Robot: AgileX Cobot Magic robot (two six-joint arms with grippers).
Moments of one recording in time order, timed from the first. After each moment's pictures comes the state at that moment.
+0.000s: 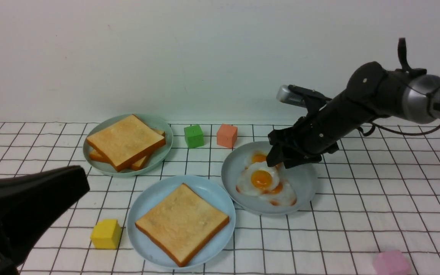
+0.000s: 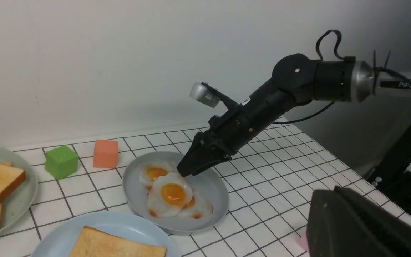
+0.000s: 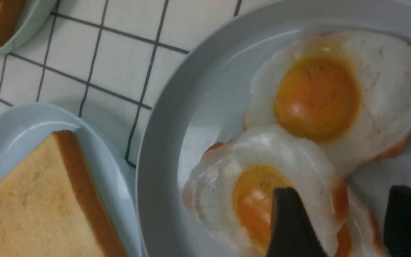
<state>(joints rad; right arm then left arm) 0.22 2.19 -1.68 0.65 0.80 -0.37 -0.68 0.51 -0.53 -0.11 0.16 -0.22</state>
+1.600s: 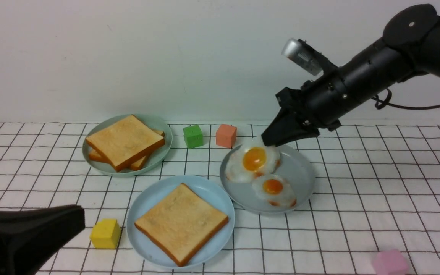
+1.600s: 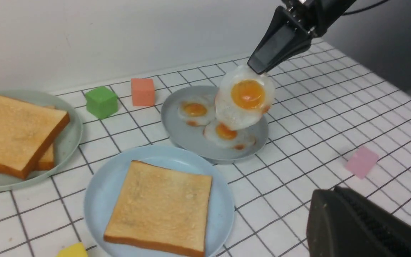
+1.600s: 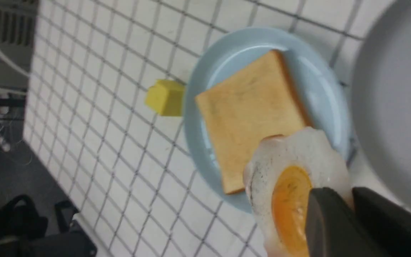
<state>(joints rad) 0.26 1.95 -1.65 0.89 1.15 -0.45 -0.68 0.51 -0.53 0.03 0.36 -0.22</state>
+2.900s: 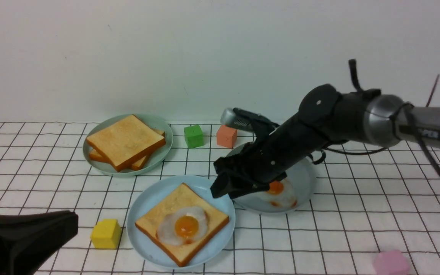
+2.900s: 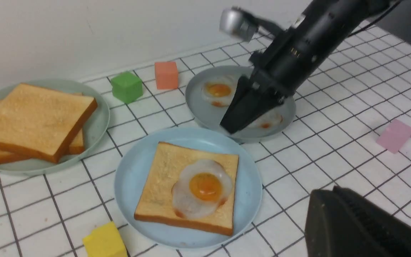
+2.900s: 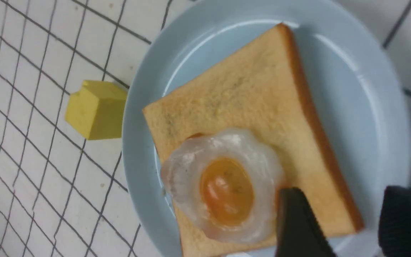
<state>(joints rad) 0.41 2.04 -1.52 0.83 0.82 -0.44 -0.68 0.54 -0.53 0.10 0.42 -0.24</state>
